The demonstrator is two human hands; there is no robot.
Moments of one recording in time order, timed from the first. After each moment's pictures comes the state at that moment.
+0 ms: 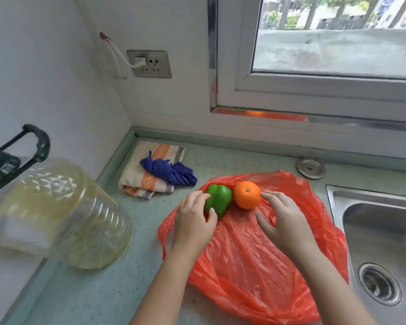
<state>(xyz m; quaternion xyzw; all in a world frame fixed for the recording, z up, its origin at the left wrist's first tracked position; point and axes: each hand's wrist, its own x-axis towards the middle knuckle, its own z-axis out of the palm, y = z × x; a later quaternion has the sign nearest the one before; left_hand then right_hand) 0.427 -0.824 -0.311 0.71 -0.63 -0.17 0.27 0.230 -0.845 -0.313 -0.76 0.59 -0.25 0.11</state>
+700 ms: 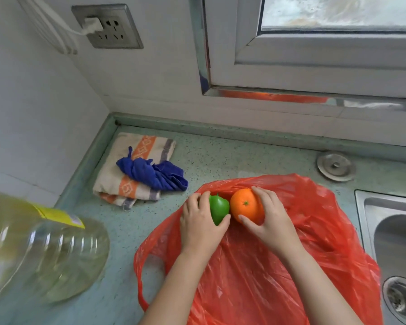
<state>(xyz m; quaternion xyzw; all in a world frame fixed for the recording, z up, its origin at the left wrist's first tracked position) 0.395 -0.903 -0.373 0.78 -0.58 -0.16 0.18 0.237 -0.935 -0.397 -0.72 0.58 -0.26 0.29</state>
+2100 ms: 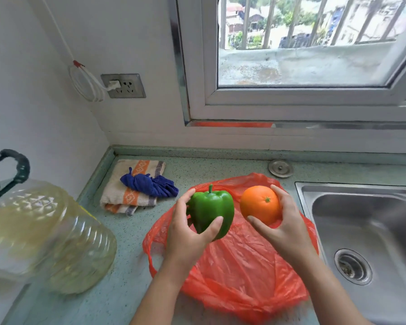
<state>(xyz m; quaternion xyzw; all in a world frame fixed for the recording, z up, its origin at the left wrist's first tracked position) 0.404 -0.786 -0.266 0.58 -0.56 -0.37 0.47 0.206 -0.800 -0.276 -0.62 0.61 -0.41 0.27</state>
